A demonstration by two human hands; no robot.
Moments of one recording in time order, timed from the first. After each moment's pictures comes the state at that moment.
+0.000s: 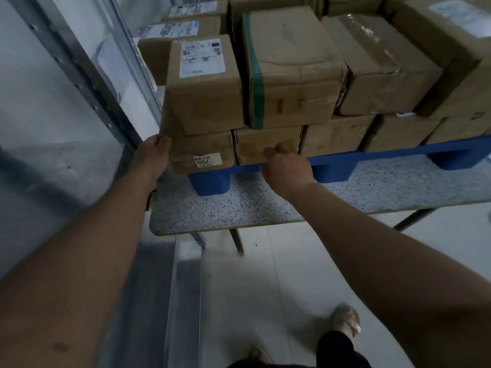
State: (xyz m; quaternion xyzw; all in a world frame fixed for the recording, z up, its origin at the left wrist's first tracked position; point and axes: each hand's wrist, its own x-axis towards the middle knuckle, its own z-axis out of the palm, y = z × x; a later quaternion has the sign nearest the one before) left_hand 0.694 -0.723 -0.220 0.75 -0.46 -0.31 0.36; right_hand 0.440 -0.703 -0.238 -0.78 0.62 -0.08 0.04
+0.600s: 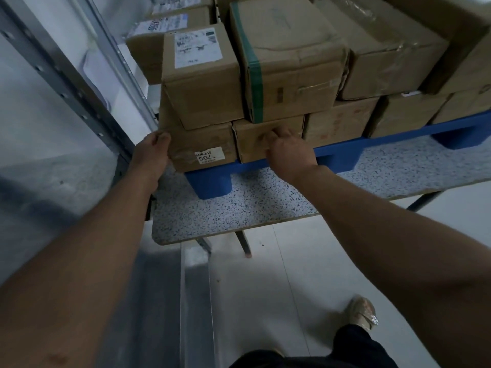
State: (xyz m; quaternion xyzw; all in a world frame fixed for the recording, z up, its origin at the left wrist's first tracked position) left_hand 0.700 -0.740 -0.228 0.68 -0.46 -0.36 0.44; right_hand 0.441 -0.735 -0.257 -0.77 0.63 -0.11 0.02
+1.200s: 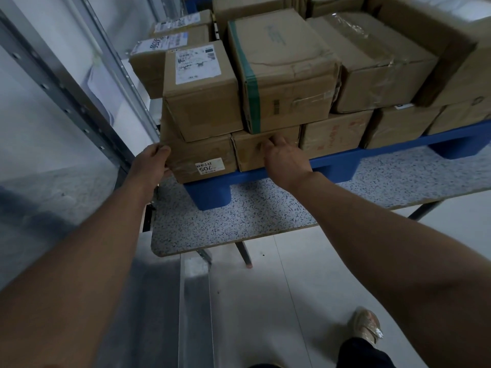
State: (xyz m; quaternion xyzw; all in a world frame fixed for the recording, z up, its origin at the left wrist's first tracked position) left_hand 0.690 -0.739 -0.220 0.67 -0.45 -0.40 0.44; right_hand 0.440 -0.734 -0.241 -0.77 0.63 -0.09 0.03
